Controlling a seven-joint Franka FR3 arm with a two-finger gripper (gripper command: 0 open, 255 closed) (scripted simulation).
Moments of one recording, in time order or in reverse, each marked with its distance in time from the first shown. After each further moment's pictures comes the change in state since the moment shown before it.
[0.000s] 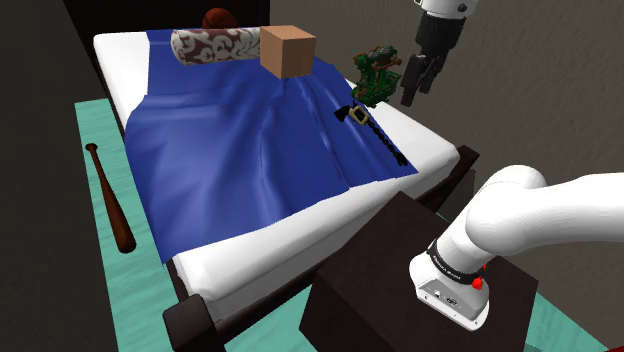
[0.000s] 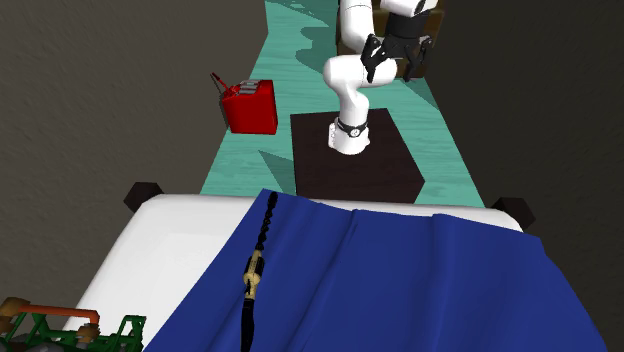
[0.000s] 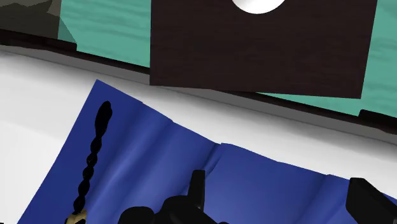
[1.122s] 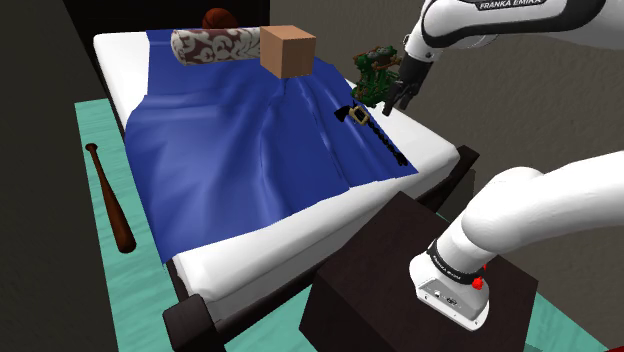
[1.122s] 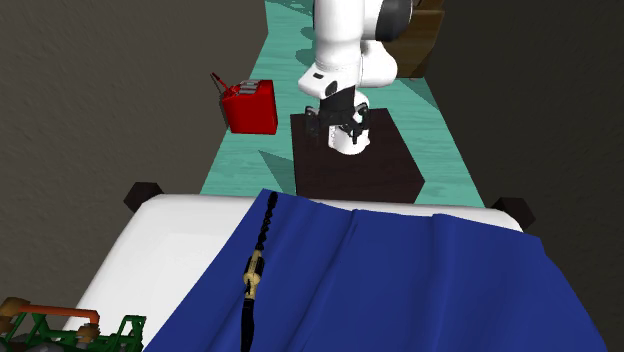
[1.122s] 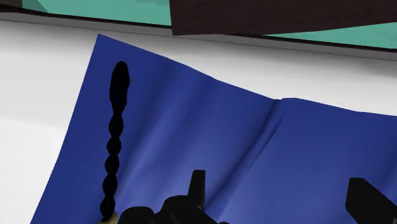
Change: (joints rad) arm -0.085 0.241 -0.290 -0.145 -0.056 0.493 -0.178
